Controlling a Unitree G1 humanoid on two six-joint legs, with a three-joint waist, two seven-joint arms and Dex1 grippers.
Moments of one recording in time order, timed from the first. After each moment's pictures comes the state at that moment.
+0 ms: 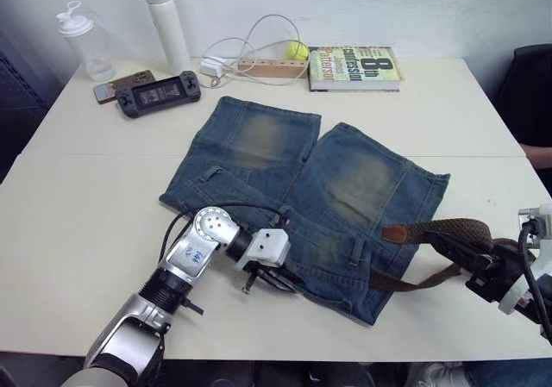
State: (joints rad) left arm -0.55 0.39 -0.42 0.14 -0.12 0.12 -1.43; right arm 0.48 -0.89 -0.71 -0.71 1.78 0.78 -0.08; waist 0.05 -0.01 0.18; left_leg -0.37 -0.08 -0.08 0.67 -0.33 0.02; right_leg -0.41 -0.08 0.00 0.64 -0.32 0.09
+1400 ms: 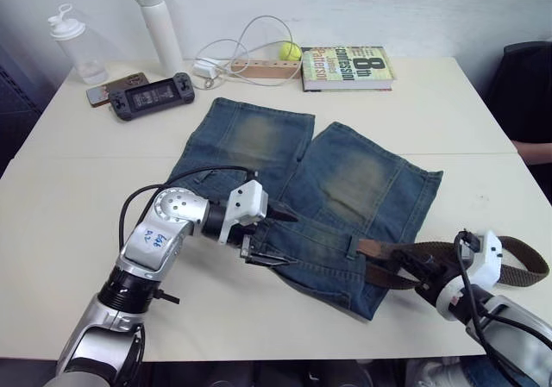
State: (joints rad) left arm -0.54 0.51 -0.23 -0.14 -0.29 0.44 -1.19; right arm 0.38 -0.75 -0.30 -0.70 1.82 0.55 -0.55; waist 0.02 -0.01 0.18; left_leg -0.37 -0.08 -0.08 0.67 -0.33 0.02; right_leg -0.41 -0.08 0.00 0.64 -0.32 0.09
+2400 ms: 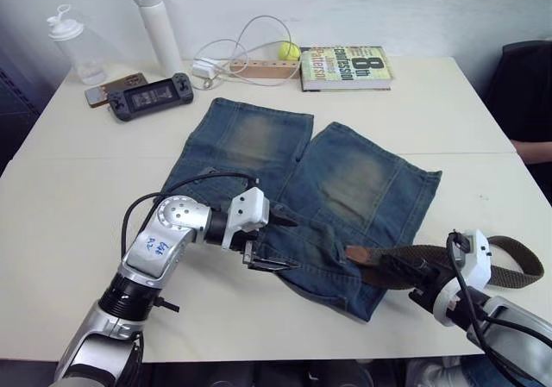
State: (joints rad) left arm -0.50 0.51 -0.25 -0.16 -0.29 0.43 -1.15; right arm 0.40 -0.82 -0.28 -0.74 1.91 0.57 -0.52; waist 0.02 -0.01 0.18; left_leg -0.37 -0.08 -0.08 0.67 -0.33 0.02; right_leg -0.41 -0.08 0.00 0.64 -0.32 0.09
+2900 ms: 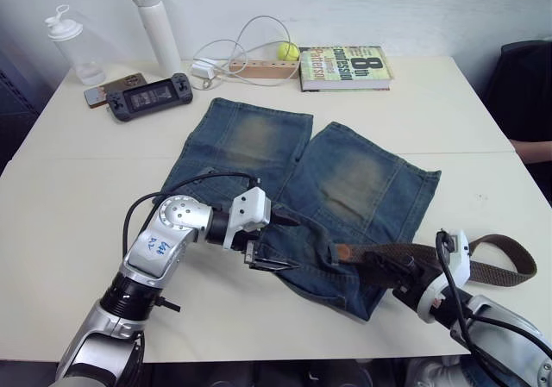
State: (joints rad) left arm -0.50 0.51 -0.25 -0.16 -0.29 0.43 -1.15; right arm 0.34 -0.74 -0.19 -0.69 1.92 0.57 -0.45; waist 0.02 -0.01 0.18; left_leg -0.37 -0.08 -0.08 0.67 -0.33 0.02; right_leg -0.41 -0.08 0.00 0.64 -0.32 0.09
